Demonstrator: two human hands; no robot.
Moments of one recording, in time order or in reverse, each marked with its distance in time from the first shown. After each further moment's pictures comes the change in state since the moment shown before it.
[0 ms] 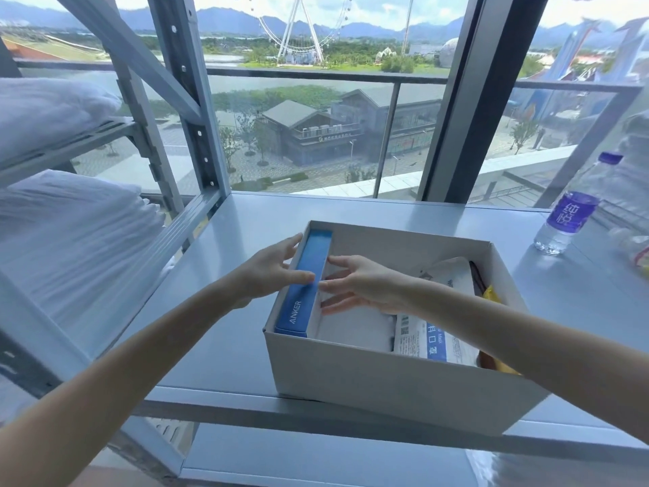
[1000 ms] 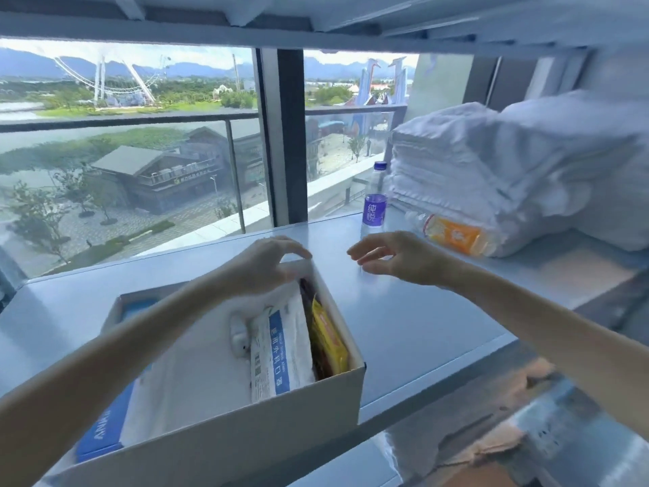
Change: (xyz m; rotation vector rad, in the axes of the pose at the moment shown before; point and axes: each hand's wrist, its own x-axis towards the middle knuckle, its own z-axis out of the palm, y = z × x) left_hand 0.079 0.153 0.120 0.629 -0.196 0.647; right_hand -0.199 0.026 -0.167 -0.619 0.696 -0.155
